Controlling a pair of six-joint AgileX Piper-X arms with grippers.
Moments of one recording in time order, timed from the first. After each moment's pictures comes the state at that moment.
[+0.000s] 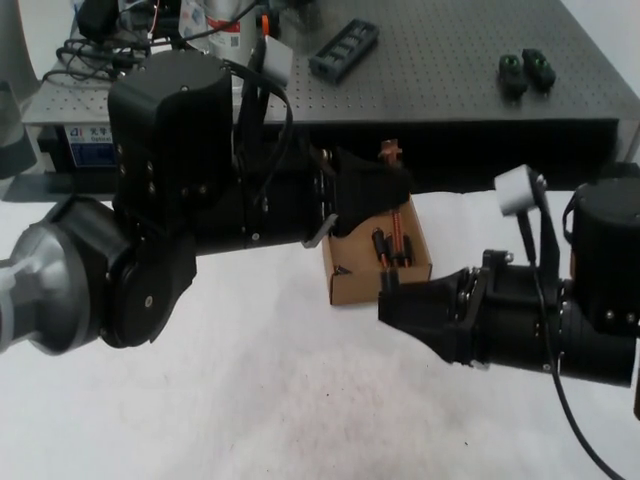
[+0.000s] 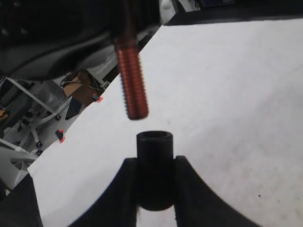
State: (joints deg) left arm -33.0 83.3 -49.4 -21.6 43.6 -31.1; right arm 17.7 62.8 -27.9 -9.8 -32.2 17.1
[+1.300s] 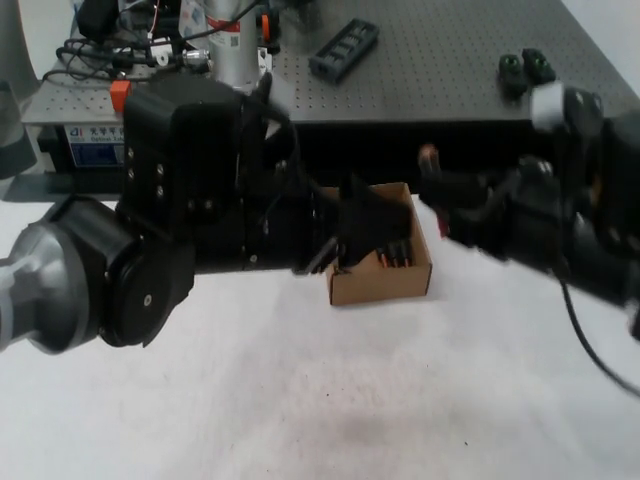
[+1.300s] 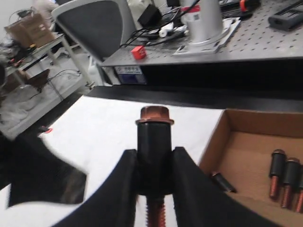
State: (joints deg) left arm -32.9 83.3 -49.4 -12.8 40.9 -29.8; right arm 9.0 76.0 -38.7 -16.6 -20.2 11.1
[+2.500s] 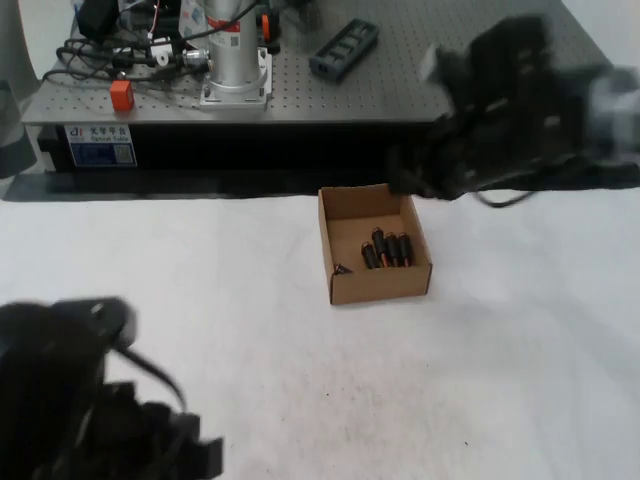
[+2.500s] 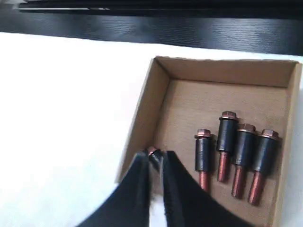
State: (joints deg) left arm -32.7 38.0 -21.8 29.2 1.3 -26.4; right arm 7.0 95.2 -70.4 20.3 -20.1 5.7
